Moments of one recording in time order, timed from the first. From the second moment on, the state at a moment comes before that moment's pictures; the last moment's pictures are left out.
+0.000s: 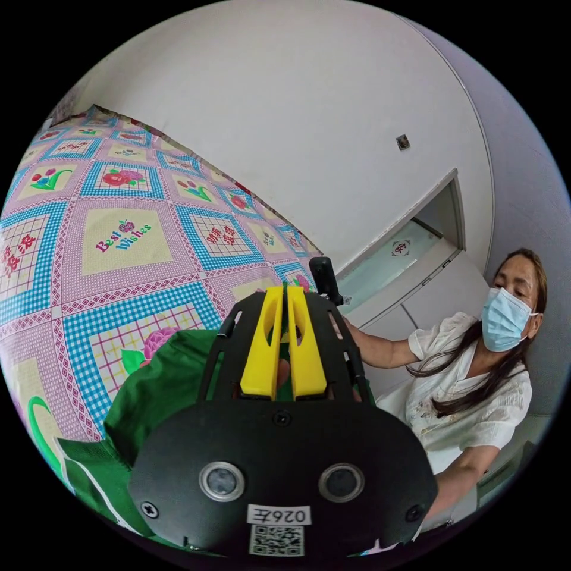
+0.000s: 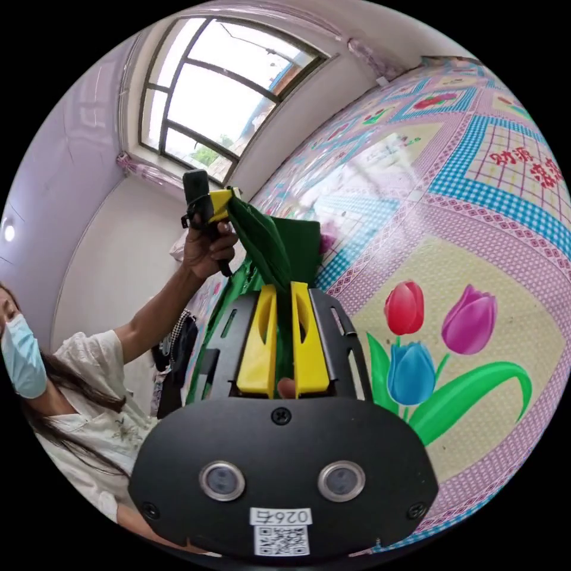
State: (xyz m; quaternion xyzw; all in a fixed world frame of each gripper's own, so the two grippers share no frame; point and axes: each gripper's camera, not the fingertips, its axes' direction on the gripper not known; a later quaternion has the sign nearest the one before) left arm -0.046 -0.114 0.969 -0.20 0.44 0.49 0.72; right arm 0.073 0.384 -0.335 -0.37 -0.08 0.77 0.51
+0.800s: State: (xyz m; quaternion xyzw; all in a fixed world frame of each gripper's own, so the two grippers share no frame) left arm -0.237 -0.146 0.956 -0.24 0.43 0.32 0.81; right arm -0.075 0.271 -0.241 -0.56 -0.21 0.51 0.62
